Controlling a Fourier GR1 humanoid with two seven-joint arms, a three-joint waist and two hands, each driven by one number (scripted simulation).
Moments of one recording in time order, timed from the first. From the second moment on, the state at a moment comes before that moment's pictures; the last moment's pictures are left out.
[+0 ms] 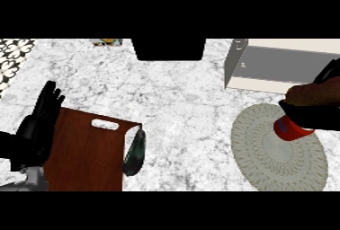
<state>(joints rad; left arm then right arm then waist) -0.03 0.24 0.02 -1.71 0.04 0.18 0.17 -0.43 -0.27 -0.10 -2.05 0.78 0.28 0.92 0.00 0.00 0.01</state>
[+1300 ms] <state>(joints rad) -0.01 0.25 -0.02 -1.72 0.05 0.20 0.17 -0.68 -0.36 -0.32 -1.16 0.76 -0.22 0.33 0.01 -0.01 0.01</state>
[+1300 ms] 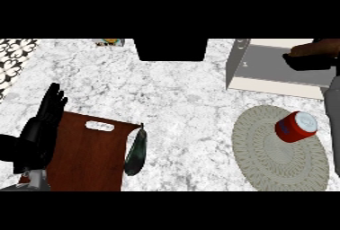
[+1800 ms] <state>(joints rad) -0.04 0.27 -0.02 -1.69 0.07 0.21 0.14 -0.81 -0.40 -0.41 -0.89 0.66 -0.28 0.20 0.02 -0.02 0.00</state>
